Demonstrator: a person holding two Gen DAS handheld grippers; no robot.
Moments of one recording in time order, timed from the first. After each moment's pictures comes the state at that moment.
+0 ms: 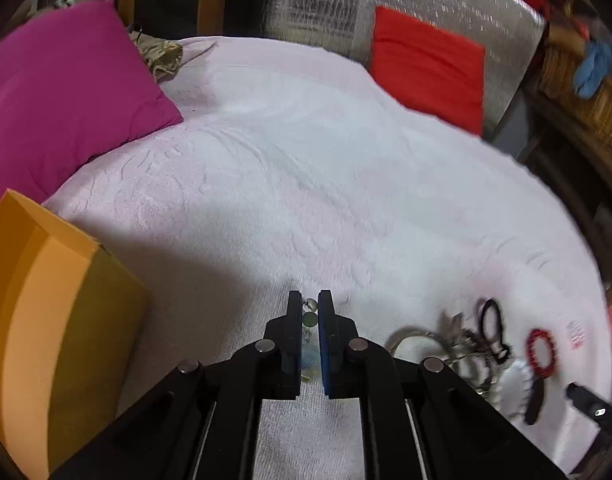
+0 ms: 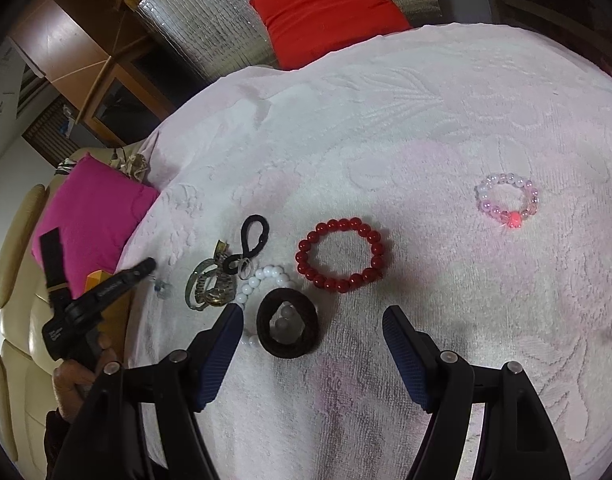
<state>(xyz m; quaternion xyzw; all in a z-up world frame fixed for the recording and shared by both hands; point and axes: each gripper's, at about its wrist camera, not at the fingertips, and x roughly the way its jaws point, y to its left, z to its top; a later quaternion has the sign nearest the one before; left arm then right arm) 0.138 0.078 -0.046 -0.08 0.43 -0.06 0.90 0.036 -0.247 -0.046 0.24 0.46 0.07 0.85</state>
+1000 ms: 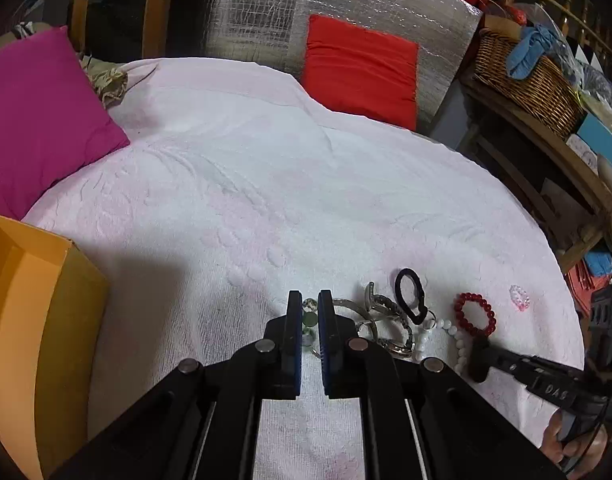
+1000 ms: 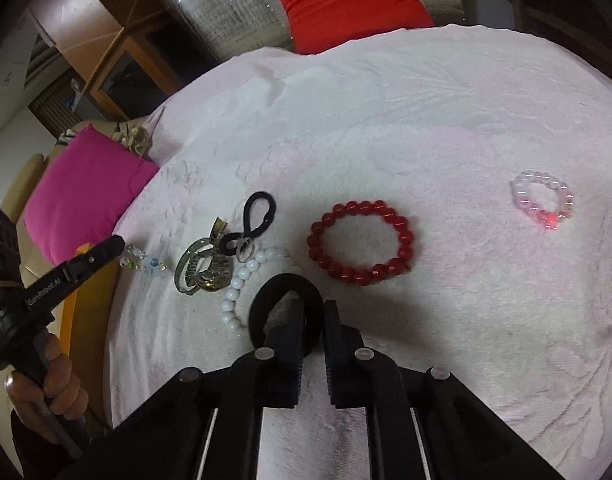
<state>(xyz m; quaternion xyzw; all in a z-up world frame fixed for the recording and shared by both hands) 0.100 0.039 -0.021 -0.05 0.41 -0.15 0.90 0.041 -0.236 -0.062 0.20 0.46 0.09 0.86</state>
